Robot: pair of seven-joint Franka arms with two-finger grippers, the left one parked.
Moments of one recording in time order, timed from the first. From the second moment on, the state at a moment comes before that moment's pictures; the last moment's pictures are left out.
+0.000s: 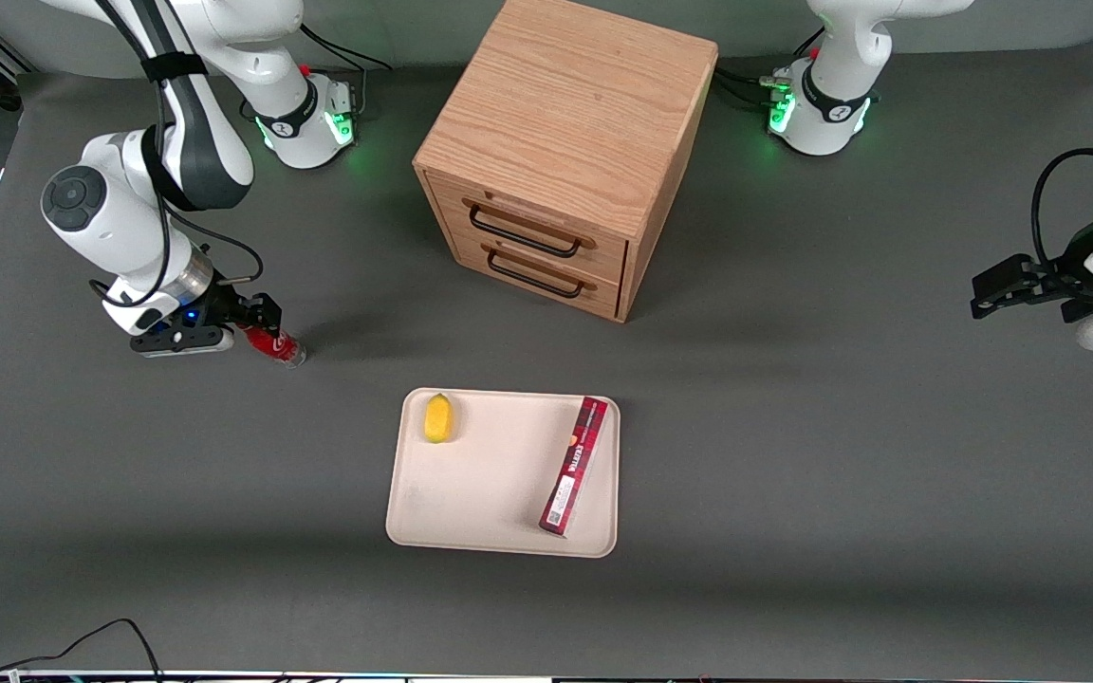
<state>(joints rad) 0.01 -0.05 0.07 -2.40 0.02 2.40 0.02</state>
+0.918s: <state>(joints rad) 0.00 -0.08 0.05 -2.43 0.02 2.39 -0.02</state>
